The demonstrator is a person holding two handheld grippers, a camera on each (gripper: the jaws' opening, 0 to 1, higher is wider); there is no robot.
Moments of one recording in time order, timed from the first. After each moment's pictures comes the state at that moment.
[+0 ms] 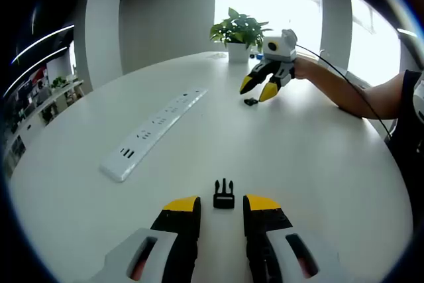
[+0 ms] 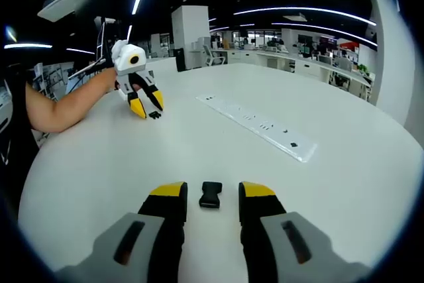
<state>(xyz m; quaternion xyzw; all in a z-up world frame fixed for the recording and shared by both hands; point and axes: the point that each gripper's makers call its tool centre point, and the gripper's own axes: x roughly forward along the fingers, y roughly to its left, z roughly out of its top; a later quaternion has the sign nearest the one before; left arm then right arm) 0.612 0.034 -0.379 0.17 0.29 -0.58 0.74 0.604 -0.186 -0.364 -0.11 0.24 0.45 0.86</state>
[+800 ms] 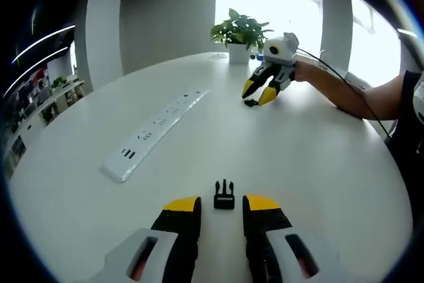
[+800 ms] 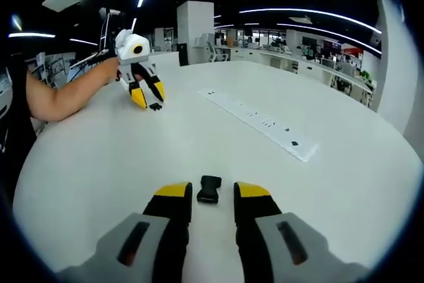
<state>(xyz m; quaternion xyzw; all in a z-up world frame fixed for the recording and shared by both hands) 0.613 0.034 -0.377 0.17 0.29 -0.58 0.74 0.605 -0.190 -0.369 -0.14 0.23 0.45 0.85</state>
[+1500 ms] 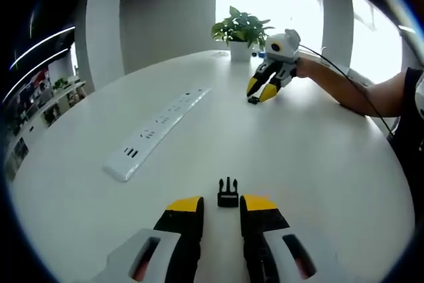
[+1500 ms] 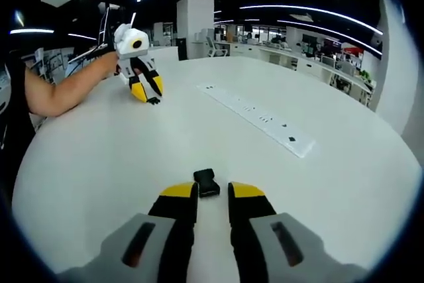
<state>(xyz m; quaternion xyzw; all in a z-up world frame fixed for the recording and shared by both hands) 0.616 0.036 -0.380 0.18 0.29 -0.57 0.75 0.604 -0.195 -0.372 -0.15 0.24 0.44 0.85</state>
